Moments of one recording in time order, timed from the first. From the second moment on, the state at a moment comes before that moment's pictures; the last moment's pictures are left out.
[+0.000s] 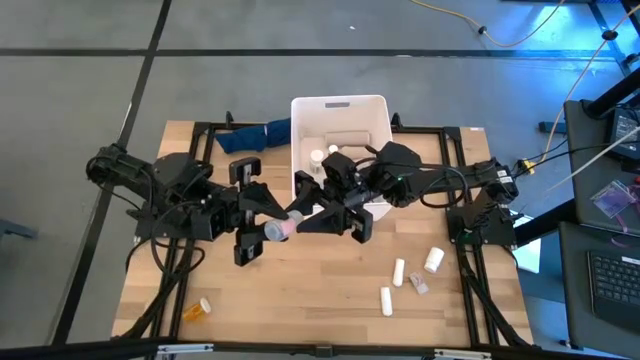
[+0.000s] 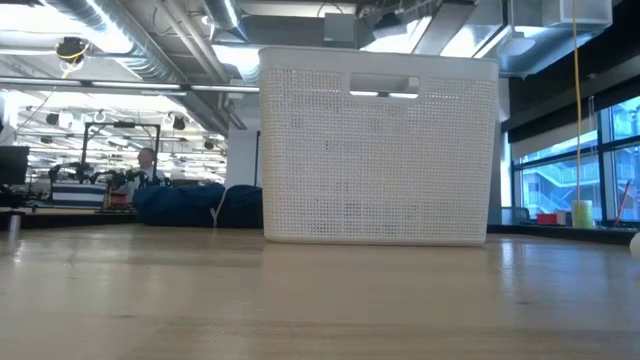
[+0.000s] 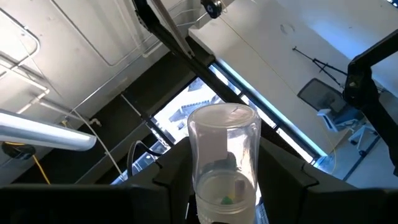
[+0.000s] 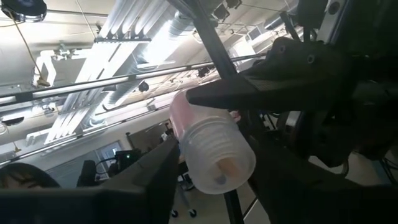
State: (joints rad) left arm -0.35 1.27 1.38 0.34 0.05 0.82; right arm 0.17 1.79 1.82 0.45 -0.44 0.70
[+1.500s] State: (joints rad) left arm -0.47 1.03 1.38 -0.61 -0.82 0.11; right arm 0.03 1.79 1.82 0.23 -0.59 0.62
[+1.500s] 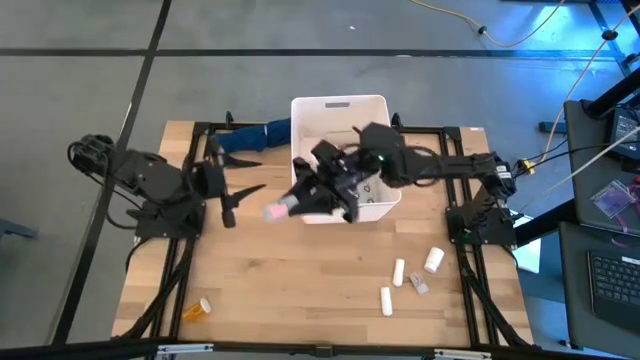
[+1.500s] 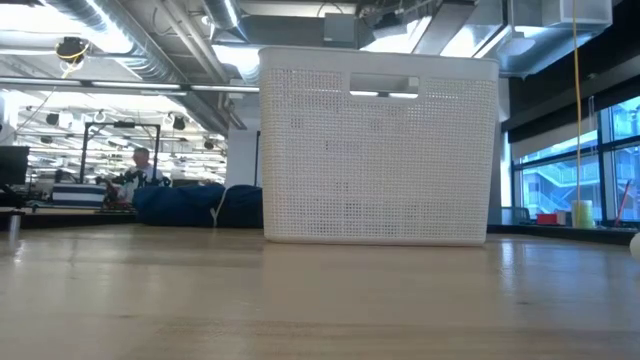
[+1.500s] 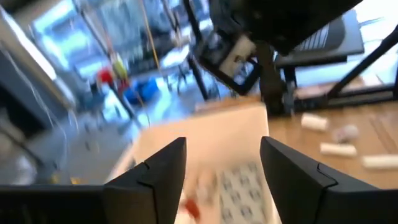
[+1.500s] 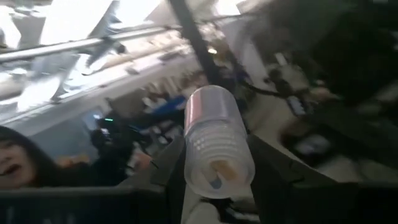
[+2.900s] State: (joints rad) left arm -0.07 1.02 1.38 -0.95 -0.64 0.05; right arm -0.53 1.99 1.82 -0.78 0.01 -0.16
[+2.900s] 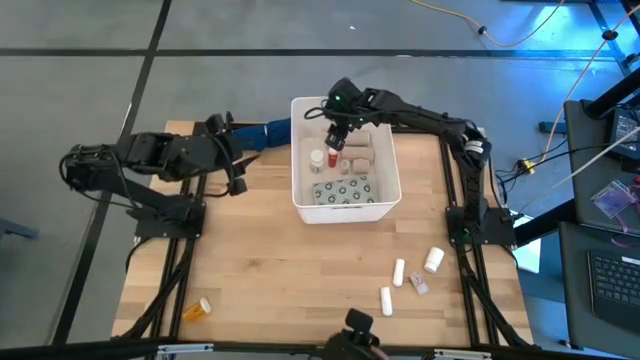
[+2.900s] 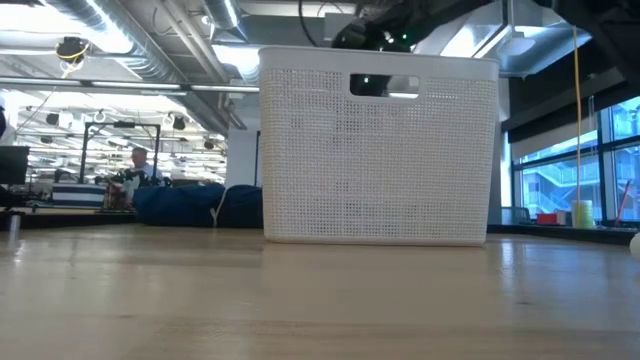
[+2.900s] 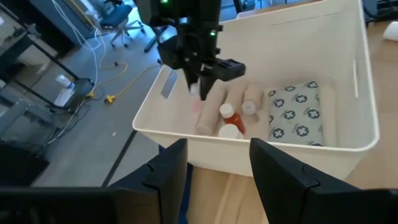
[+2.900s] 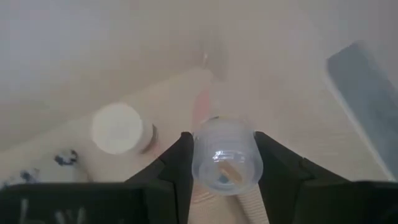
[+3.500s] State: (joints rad) left arm 0.08 1.09 1.38 -0.95 -0.62 0.04; right arm -0.60 2.09 1.82 -0.92 -0.03 -0.24
